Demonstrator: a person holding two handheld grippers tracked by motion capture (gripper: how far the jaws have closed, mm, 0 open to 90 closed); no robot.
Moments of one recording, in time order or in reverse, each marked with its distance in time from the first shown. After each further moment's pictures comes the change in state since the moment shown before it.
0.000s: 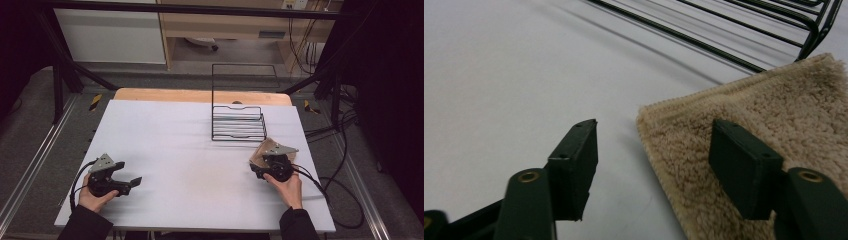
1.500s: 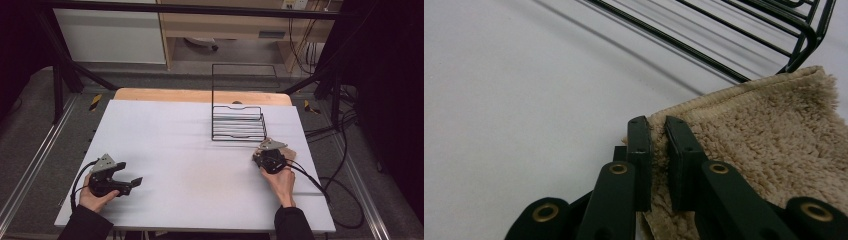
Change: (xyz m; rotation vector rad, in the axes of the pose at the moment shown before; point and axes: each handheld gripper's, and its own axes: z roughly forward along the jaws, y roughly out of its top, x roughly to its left) left arm -0.001 0.000 0.001 0.009 -0.003 0.008; right arm -0.004 0.009 0.027 0.059 -0.116 -0.059
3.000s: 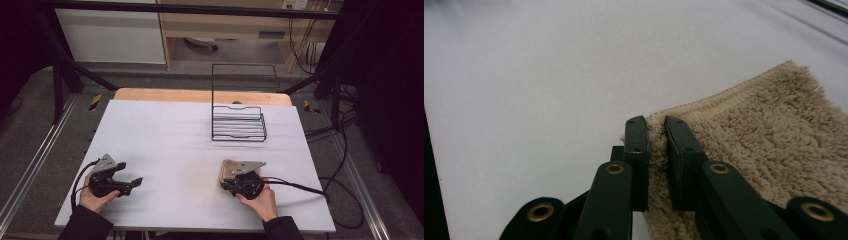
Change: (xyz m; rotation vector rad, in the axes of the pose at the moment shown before) left arm -0.002 0.000 0.000 0.010 0.009 0.009; right arm 0.099 0.001 -0.031 -0.027 0.424 -0.105
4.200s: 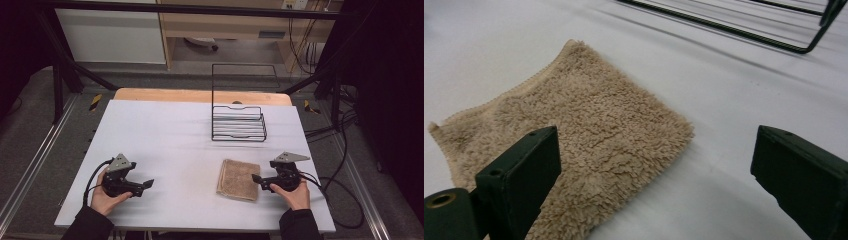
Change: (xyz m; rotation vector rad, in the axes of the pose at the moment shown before) left arm -0.026 0.016 0.022 0.034 -0.032 0.028; right arm -0.081 -0.043 -0.057 -0.110 -0.192 0.212
